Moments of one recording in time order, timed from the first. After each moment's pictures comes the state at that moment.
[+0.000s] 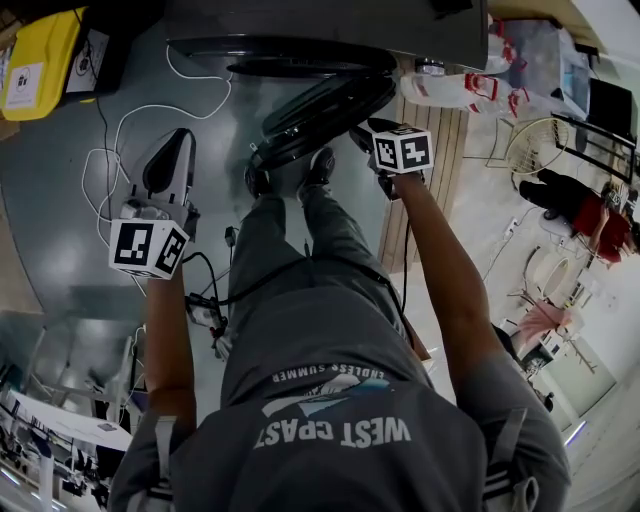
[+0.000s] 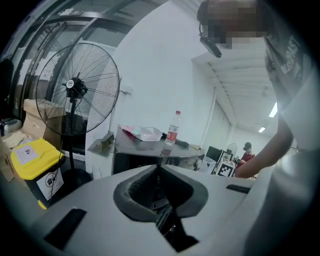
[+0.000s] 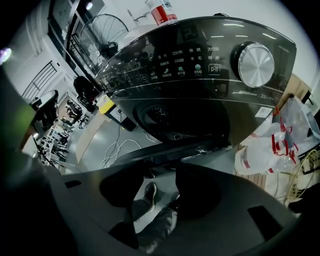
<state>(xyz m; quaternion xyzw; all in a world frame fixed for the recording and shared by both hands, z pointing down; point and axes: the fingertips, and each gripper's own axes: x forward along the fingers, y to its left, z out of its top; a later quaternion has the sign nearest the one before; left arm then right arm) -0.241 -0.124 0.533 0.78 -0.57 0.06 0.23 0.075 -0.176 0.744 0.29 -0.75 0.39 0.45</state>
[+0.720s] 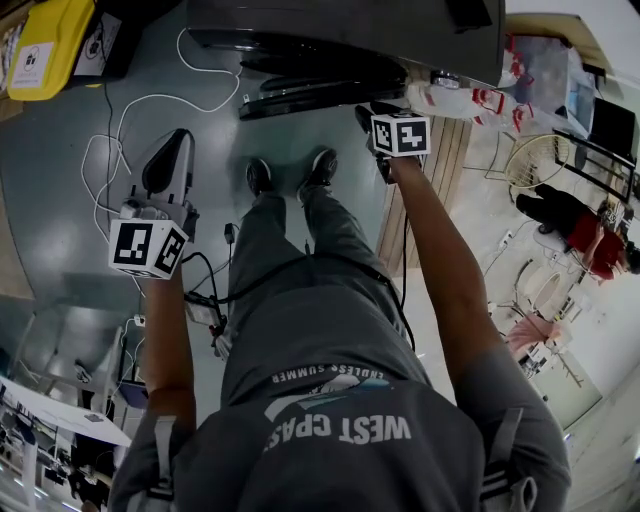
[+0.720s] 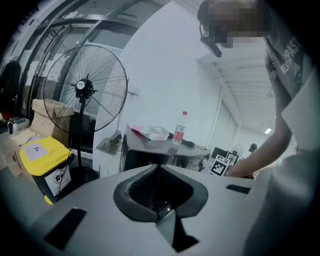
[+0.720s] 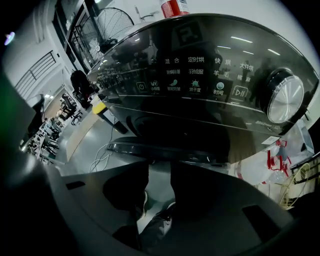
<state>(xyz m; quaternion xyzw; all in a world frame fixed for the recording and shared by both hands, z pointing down) -0.265 -0.110 0.539 0.76 -0.60 0.06 0.24 0.046 -0.226 0.750 0.32 -0.75 0.34 0.47</state>
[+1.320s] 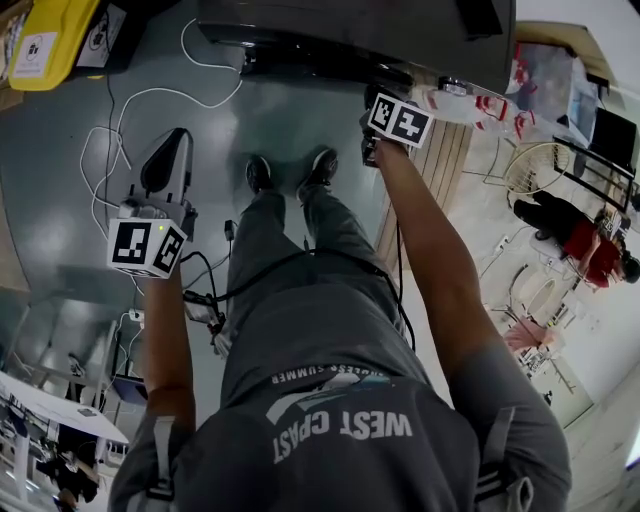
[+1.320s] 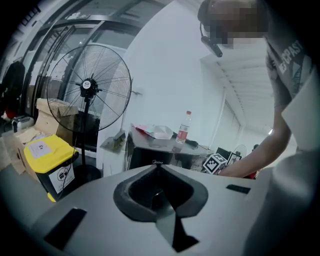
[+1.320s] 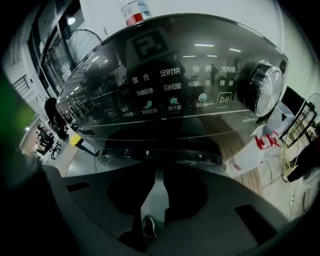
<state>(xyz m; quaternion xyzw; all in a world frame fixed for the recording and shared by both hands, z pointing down) -0.279 -0.104 0.546 0.75 -0.61 0.06 0.25 0.038 -0.276 0.749 0.48 -0.70 0.38 0.37</state>
